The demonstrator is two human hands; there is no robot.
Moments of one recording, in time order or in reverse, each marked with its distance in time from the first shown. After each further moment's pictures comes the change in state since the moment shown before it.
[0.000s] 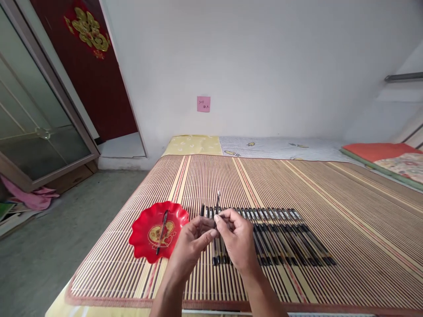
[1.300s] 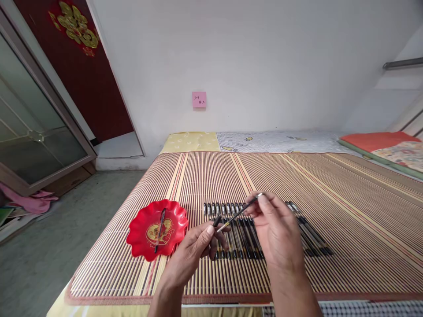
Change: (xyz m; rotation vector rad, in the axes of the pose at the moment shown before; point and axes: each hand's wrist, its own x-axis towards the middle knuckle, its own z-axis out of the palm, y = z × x) left_hand -0.014 0.014 0.009 0.089 -0.275 -0.038; right_hand 0.013 -0.025 -0.057 0.594 0.228 -0.023
